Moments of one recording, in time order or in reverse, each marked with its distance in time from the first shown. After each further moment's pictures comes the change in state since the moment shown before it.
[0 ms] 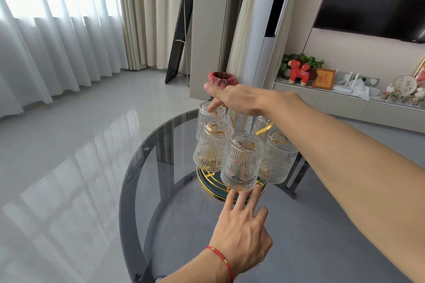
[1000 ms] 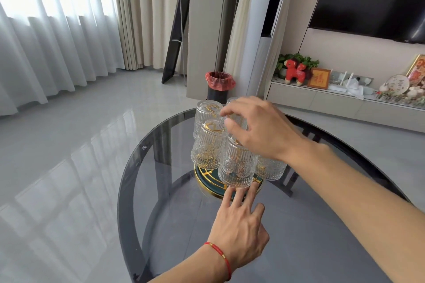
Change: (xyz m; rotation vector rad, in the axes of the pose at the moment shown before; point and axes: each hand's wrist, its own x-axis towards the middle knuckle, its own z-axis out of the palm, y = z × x) left_hand -0.001 0.001 -0.002 0.014 -0.001 0.002; right_hand -0.088 0.008 0.046 -0.126 0.550 -0.273
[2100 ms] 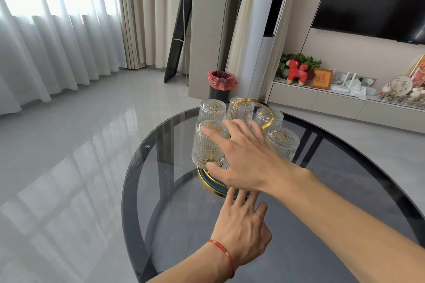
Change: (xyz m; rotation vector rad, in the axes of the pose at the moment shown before) left_hand 0.001 -0.001 0.003 0.024 0.036 -0.009; right_hand -0.024 -0.038 0.038 -0.295 -0.306 0.036
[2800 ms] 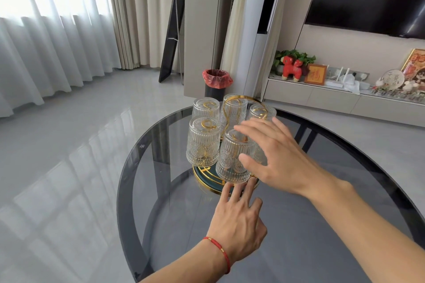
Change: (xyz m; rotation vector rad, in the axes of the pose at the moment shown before) left_hand 0.001 0.001 -0.001 -0.016 -0.008 0.021; right_hand -0.047 0.055 0.004 0.270 0.182 0.033
